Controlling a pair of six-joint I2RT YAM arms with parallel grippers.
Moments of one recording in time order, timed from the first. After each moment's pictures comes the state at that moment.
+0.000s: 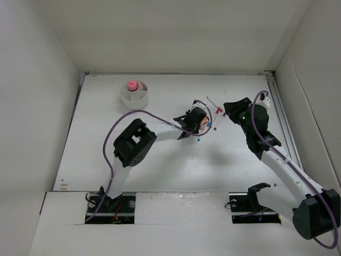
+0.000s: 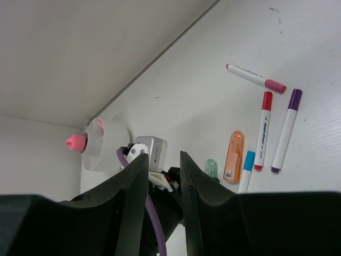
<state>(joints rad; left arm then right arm) -0.88 2.14 1.45 -0.09 -0.36 -0.35 0.31 1.01 0.72 0.08 0.21 0.91</state>
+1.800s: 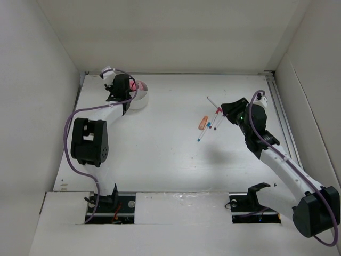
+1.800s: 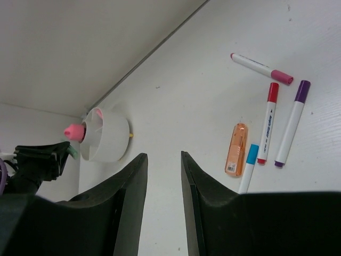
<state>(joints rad) -0.16 1.81 1.24 0.14 -0.58 -0.61 0.32 1.03 0.72 0.08 0.18 0.90</state>
